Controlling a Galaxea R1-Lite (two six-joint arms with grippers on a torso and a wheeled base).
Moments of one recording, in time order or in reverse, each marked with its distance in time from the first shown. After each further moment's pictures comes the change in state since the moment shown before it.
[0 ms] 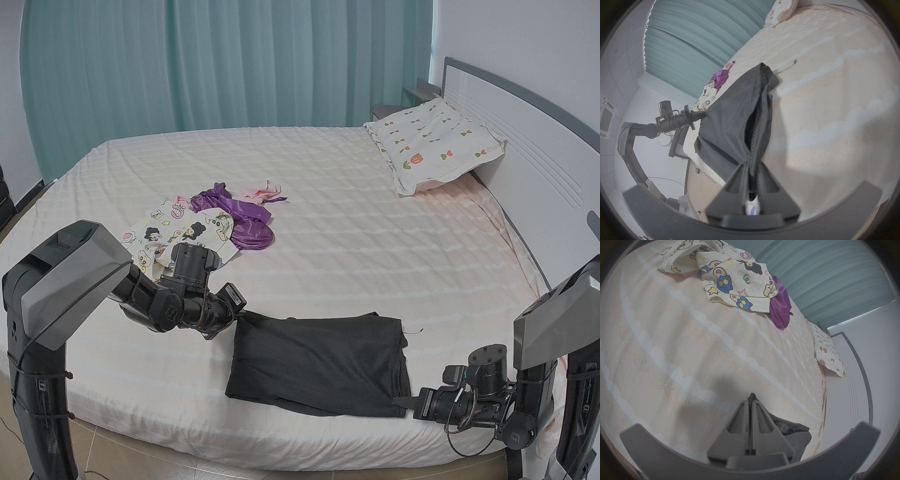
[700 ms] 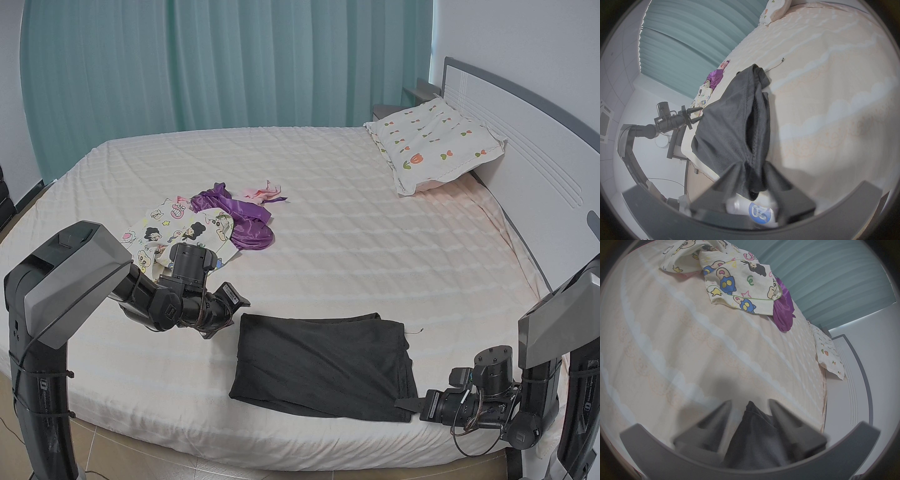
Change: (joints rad) left arm 0.006 0.013 -0.013 0.001 0.000 -0.009; right arm -0.027 -0.005 0.042 0.001 0.008 0.000
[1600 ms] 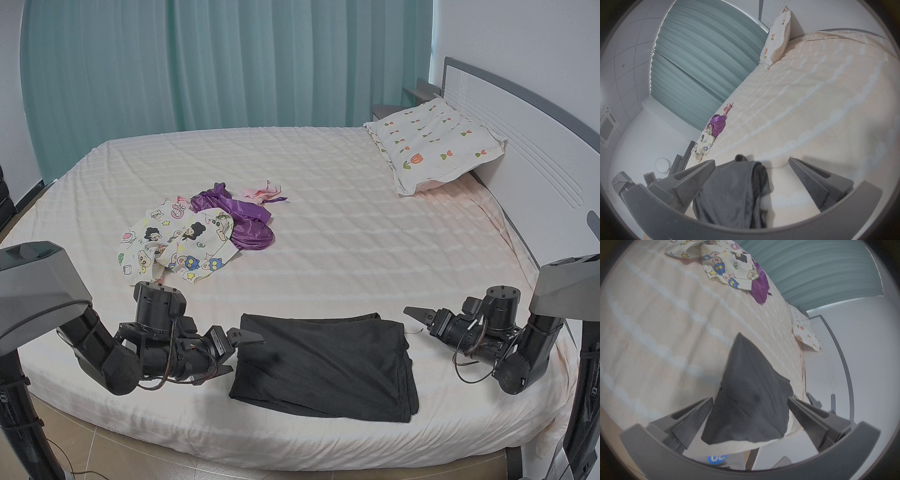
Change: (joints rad) left arm -0.045 -0.252 0.593 -0.406 -0.251 0.049; right arm -0.217 -0.018 -0.414 0.144 -0.004 0.004
